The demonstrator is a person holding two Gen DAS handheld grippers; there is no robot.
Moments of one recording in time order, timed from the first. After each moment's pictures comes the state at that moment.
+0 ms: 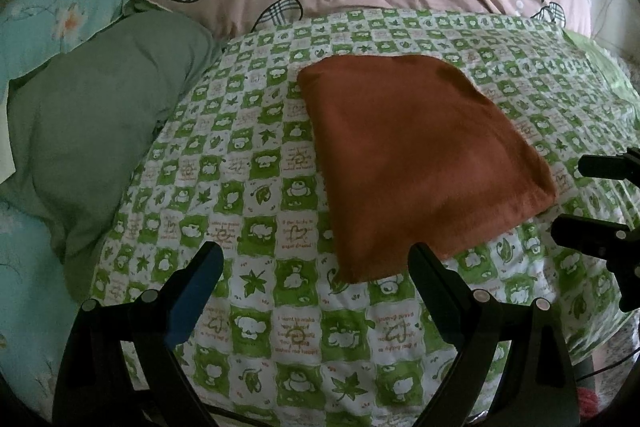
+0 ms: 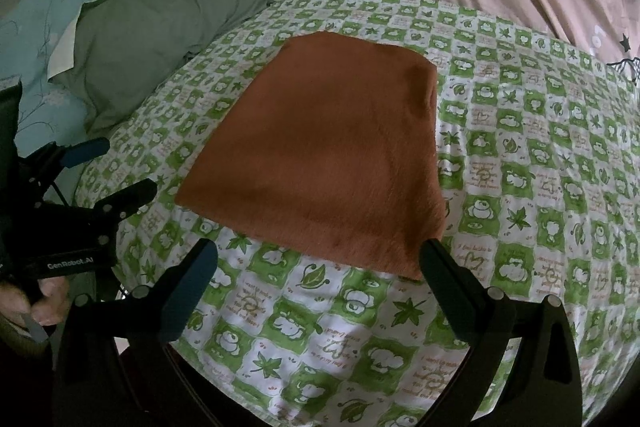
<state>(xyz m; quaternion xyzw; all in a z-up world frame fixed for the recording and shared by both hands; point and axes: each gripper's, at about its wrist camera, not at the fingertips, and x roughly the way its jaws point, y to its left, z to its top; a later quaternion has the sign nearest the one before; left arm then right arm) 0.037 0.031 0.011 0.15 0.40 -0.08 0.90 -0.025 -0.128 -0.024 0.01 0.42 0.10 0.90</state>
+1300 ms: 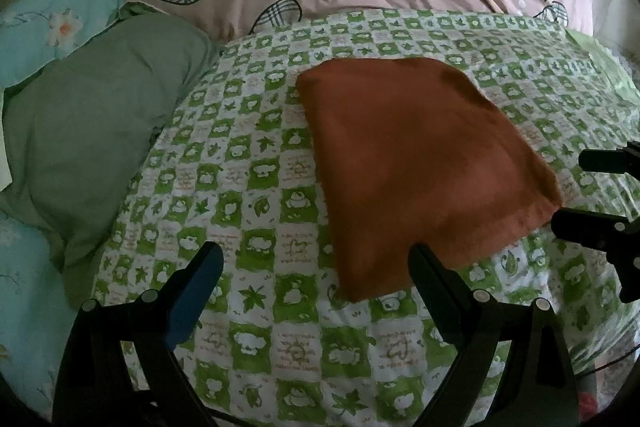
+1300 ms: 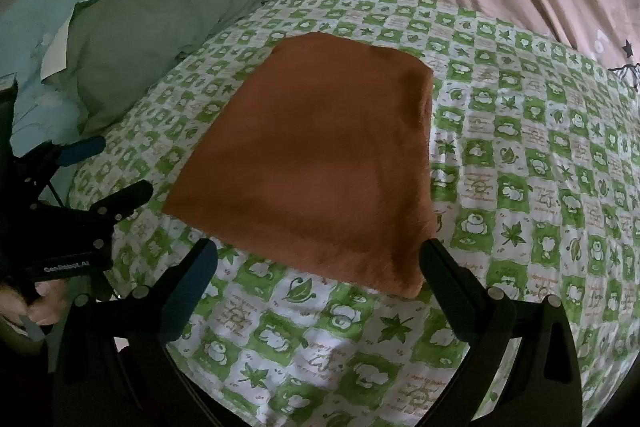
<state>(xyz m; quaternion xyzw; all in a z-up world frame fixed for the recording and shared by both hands) 0.053 0.026 0.011 0.15 0.40 -0.08 0.90 -0.010 -0.138 -0.024 0.01 0.42 0.10 0.90</state>
